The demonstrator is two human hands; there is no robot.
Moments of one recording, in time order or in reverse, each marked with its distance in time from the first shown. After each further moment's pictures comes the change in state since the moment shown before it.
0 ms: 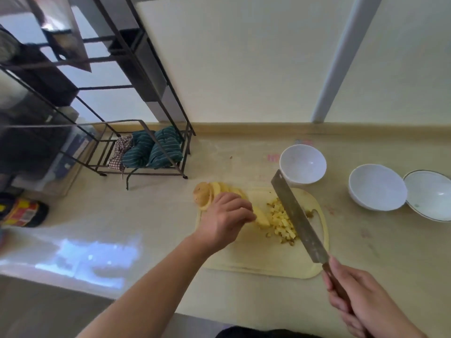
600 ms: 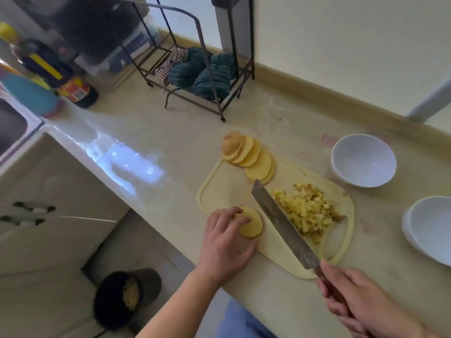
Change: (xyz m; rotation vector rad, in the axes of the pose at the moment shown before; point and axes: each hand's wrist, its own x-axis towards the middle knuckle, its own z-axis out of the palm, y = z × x) left_hand -0.097 0.110 0.086 0.153 0.326 -0.735; right_hand 0.066 -0.018 -0.045 -0.446 -0.435 0.234
